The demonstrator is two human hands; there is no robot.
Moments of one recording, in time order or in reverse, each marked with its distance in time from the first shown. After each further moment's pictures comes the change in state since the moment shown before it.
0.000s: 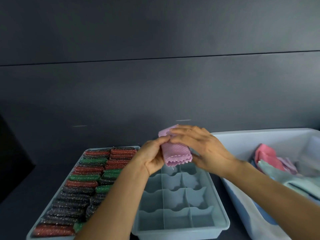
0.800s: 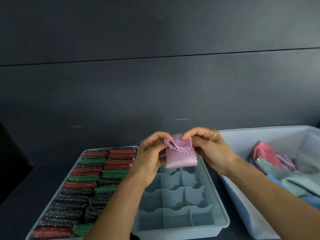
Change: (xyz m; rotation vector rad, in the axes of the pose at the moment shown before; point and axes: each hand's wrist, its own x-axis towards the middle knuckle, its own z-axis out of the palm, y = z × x) left_hand -0.025 -0.015 0.001 0.290 -0.086 0.441; right_hand 0.001 -0.015 -0.003 1.283 0.255 0.765
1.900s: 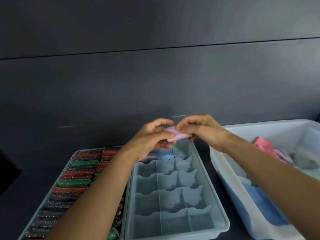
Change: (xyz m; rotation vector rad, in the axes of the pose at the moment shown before) left_hand 0.064 0.005 -0.017 0.270 -0.209 -0.111; right_hand 0.048 -0.006 -0.025 -0.377 -0.101 0.110
